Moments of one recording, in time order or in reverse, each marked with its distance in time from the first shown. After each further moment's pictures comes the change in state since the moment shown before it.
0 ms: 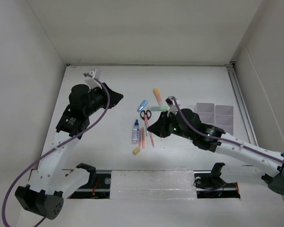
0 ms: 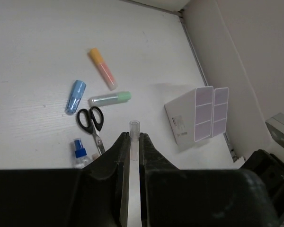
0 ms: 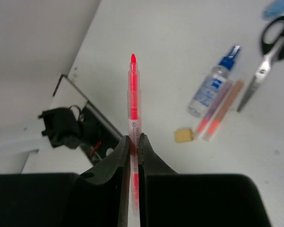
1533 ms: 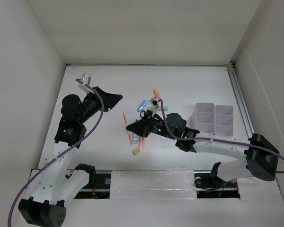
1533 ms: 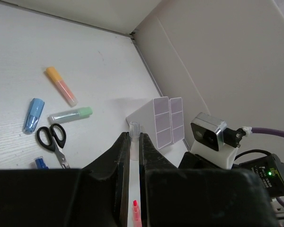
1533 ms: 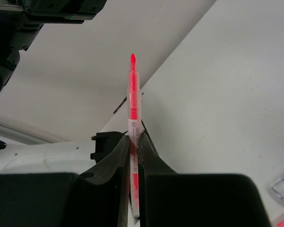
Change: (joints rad) left arm 0.148 -0.133 -0.213 0.317 0.263 -0.186; right arm 0.057 0.265 -0.117 0.789 -0.190 0.039
